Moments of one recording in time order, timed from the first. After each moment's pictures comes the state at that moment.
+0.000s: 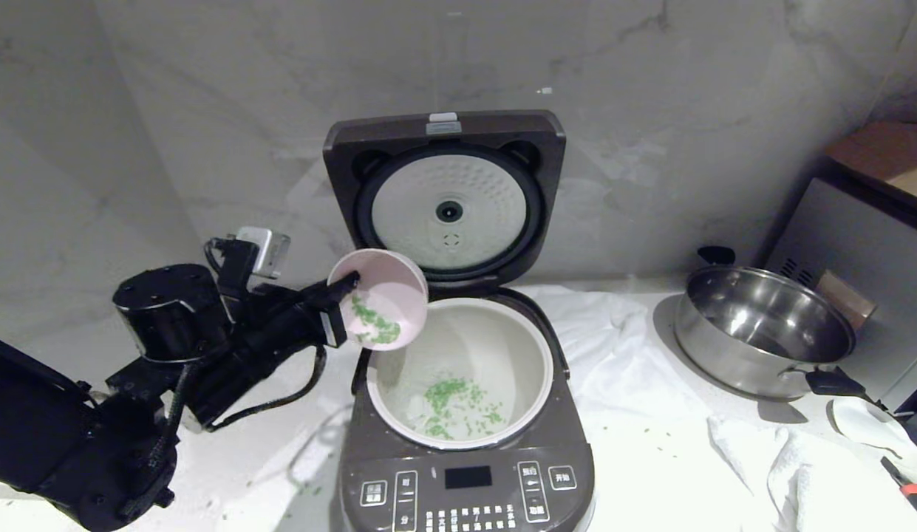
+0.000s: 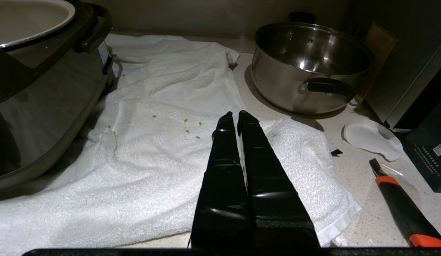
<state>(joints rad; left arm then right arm) -0.37 1.80 -0.52 -1.33 -0.07 -0.07 0.00 0.00 0.00 0.01 0.04 -0.08</state>
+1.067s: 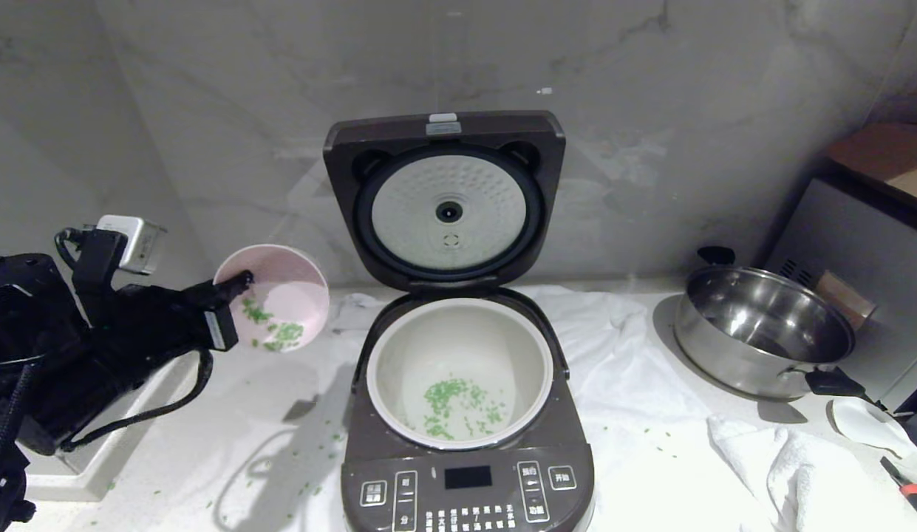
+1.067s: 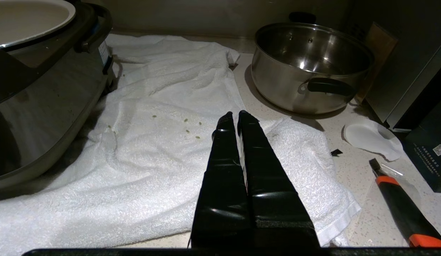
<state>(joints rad) -0.13 1.52 -0.44 -1.03 -0.08 0.03 0.00 0.00 0.00 0.01 0.04 -0.08</state>
